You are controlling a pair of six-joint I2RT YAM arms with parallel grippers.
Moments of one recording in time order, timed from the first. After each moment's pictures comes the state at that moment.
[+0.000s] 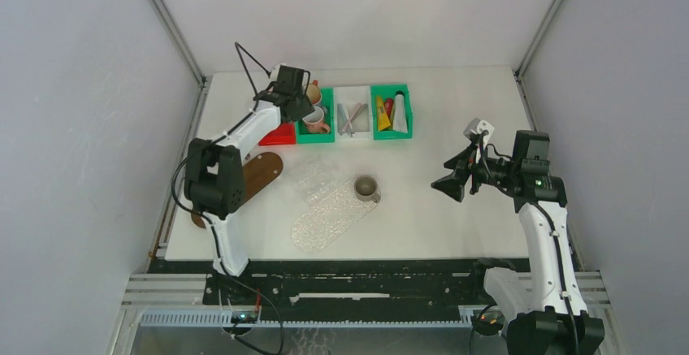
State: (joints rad) left arm -0.31 1.93 1.58 -0.44 -0.24 -0.69; right arm -0.14 0.90 0.88 -0.77 -1.08 -0.50
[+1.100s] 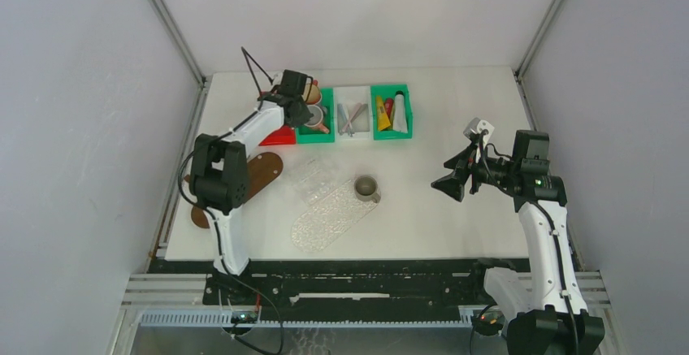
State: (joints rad) left arm -0.32 2.02 1.61 -0.50 -0.25 -0.70; right arm -0.14 0.91 0.88 -0.77 -1.08 -0.50
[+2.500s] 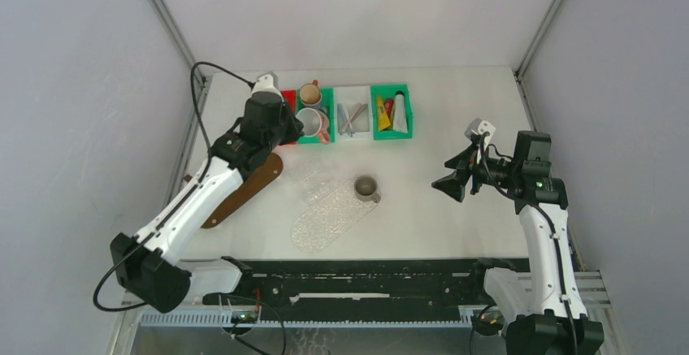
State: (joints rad) left arm -0.48 1.29 1.23 -0.47 -0.24 -0.60; right arm -0.14 0.89 0.88 -0.77 -1.08 -0.50
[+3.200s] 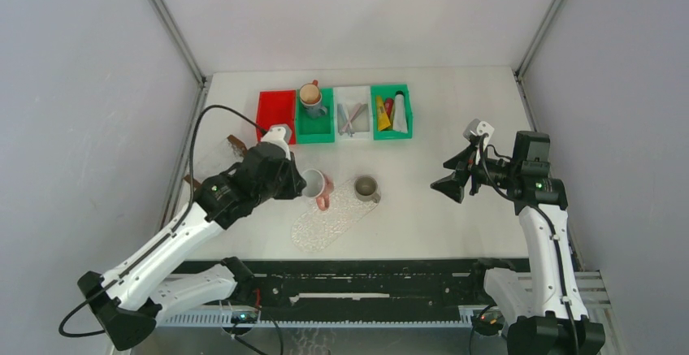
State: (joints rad) left arm -0.72 0.94 1.00 -0.75 -0.21 -0.61; right arm -0.13 0.88 0.88 -0.77 -1.08 -0.50
